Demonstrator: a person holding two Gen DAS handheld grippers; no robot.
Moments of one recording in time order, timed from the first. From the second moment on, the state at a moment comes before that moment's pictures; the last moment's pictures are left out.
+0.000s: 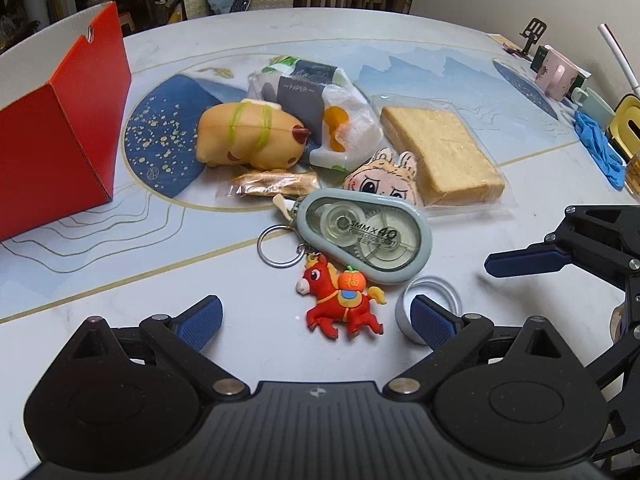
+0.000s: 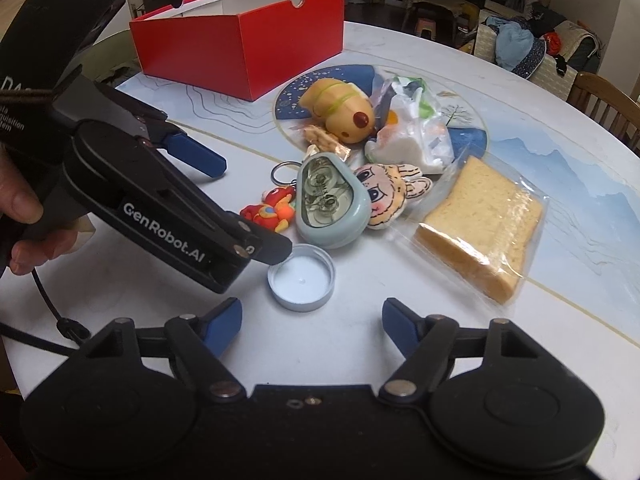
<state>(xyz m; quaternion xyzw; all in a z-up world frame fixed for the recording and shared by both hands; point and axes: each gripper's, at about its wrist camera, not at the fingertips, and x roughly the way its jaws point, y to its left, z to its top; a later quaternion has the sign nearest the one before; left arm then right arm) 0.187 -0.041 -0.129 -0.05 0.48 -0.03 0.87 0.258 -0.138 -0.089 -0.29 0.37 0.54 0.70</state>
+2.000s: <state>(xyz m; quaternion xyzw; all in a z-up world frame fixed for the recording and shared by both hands) 0.136 0.003 -0.074 -0.13 0.41 -0.05 0.90 0.259 -0.142 -0.028 -0.21 0.40 0.52 0.72</state>
